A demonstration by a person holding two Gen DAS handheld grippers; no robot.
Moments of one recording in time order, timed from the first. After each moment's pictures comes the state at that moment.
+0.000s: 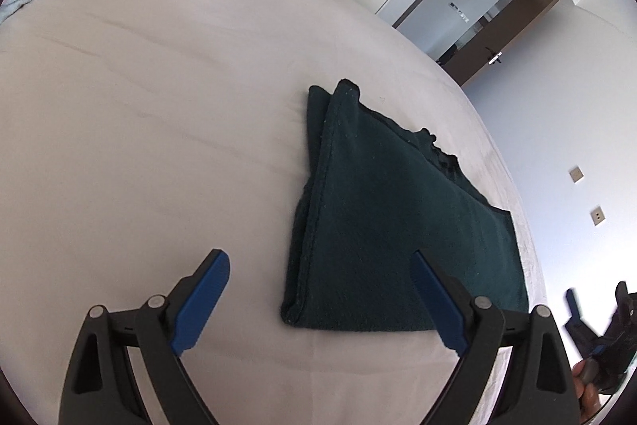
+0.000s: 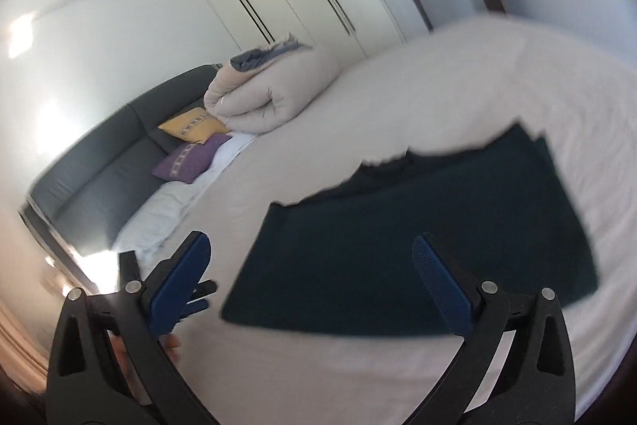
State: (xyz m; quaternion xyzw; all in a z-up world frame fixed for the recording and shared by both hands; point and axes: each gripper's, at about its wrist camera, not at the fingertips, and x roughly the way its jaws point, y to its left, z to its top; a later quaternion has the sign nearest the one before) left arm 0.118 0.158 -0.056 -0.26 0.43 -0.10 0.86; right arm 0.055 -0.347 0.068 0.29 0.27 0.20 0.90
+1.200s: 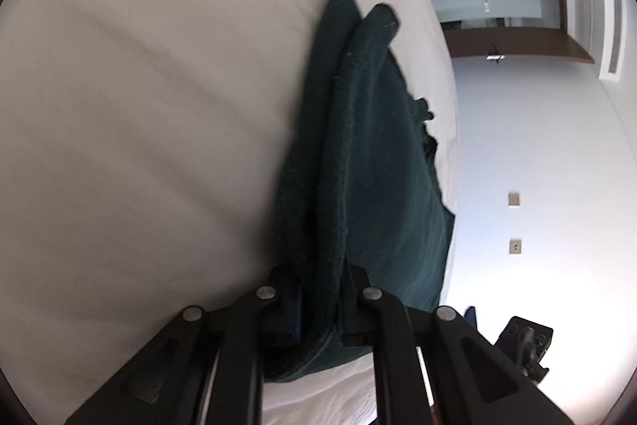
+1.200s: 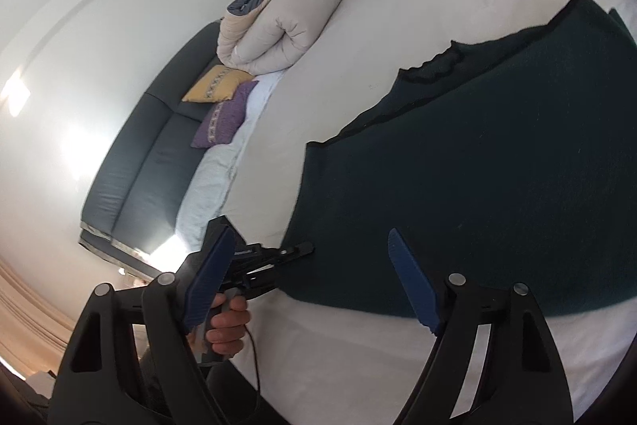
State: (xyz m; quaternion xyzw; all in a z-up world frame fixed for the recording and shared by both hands) left arm 0.195 0.159 -0.120 -0.44 0.55 -0.20 0.68; right arm 0.116 -0.322 0.048 0.32 0.39 0.24 0.83
